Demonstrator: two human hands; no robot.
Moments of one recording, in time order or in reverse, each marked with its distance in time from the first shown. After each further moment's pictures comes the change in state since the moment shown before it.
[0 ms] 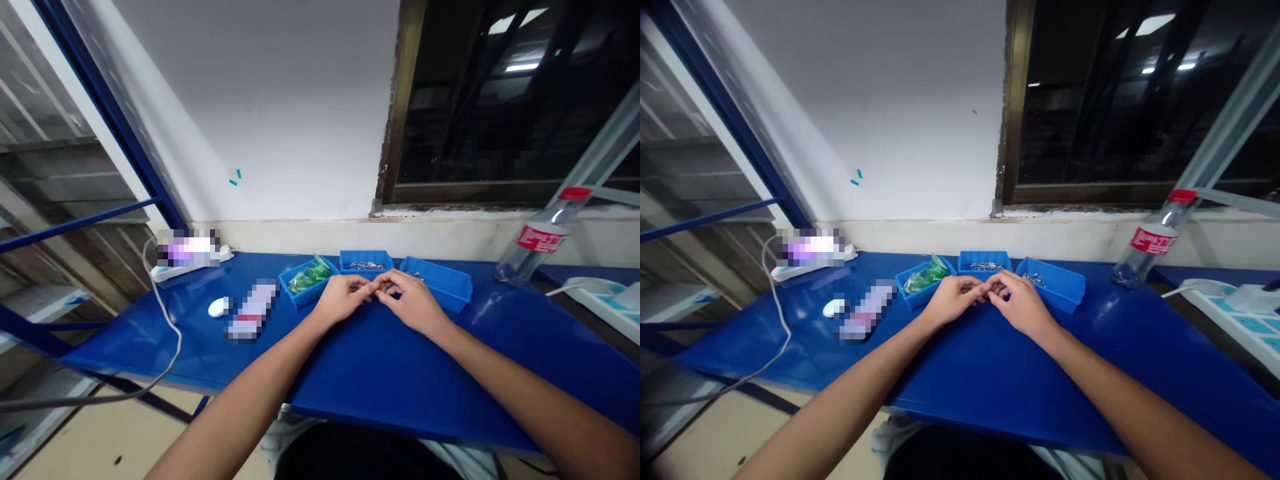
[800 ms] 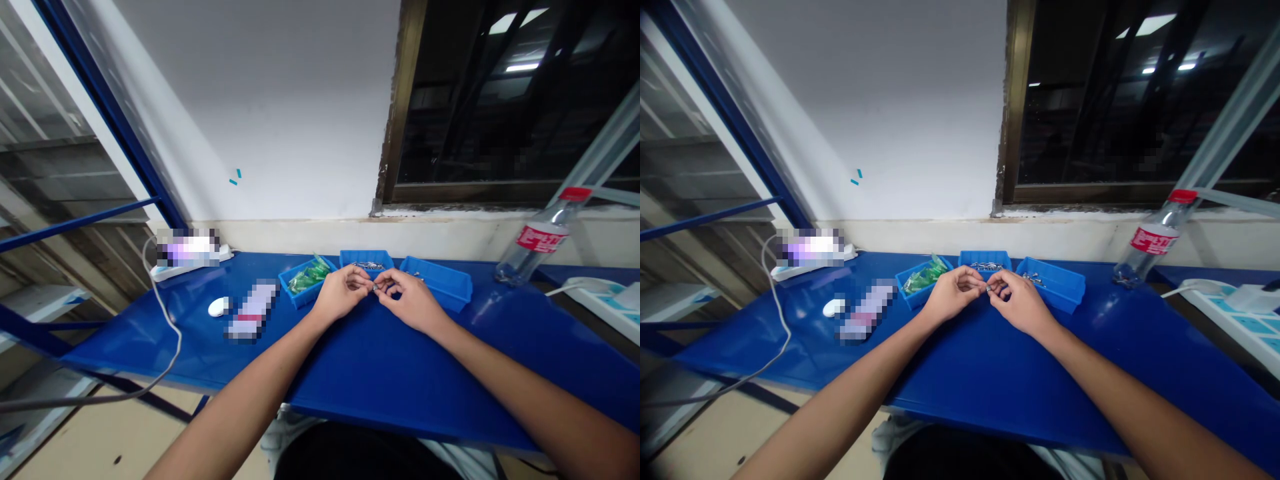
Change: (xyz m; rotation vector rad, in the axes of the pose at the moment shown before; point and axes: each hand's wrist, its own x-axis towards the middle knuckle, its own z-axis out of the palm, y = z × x) left_hand 0.005 -0.011 0.004 -0.203 0.119 0.066; right_hand 0.000 0.004 0.006 0.093 -0.004 0.063
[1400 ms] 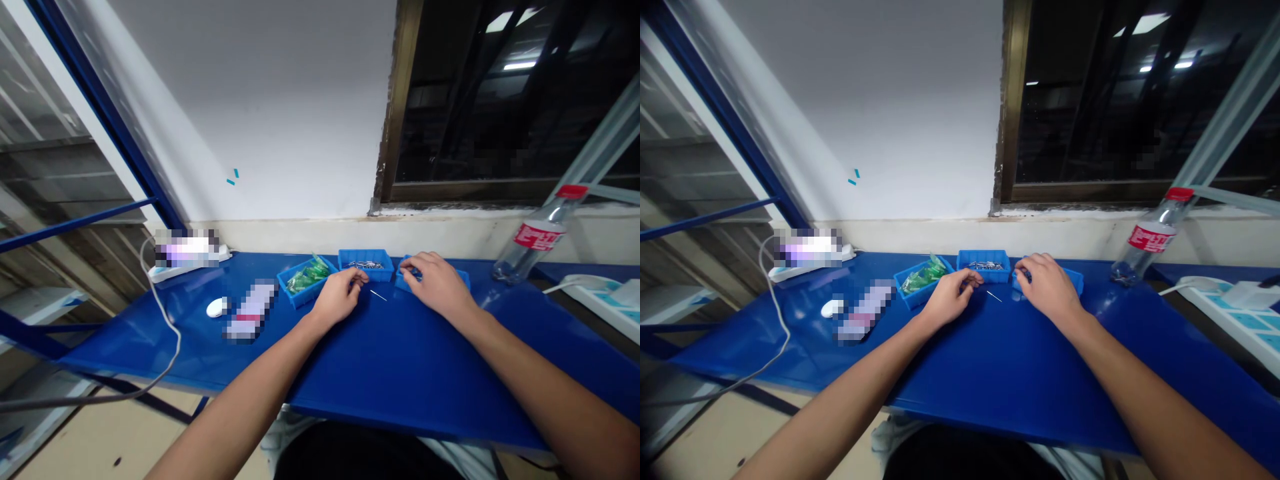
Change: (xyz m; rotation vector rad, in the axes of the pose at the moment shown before) left_hand -0.002 0.007 -0.004 0.498 -0.035 0.158; right_hand 0.012 0.025 -0.058 -0.746 0.067 -0.106
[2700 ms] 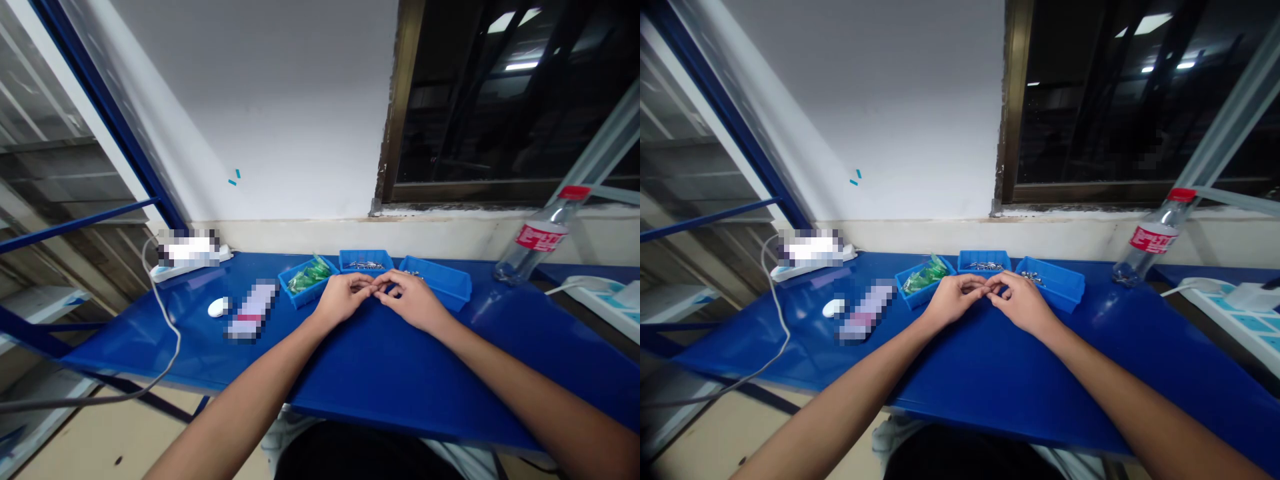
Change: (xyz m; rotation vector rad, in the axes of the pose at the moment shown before) left_hand -0.001 0.005 0.005 -0.350 -0.022 -0.105; right_hand -0.008 -0.056 0.015 0.723 -0.134 0.107
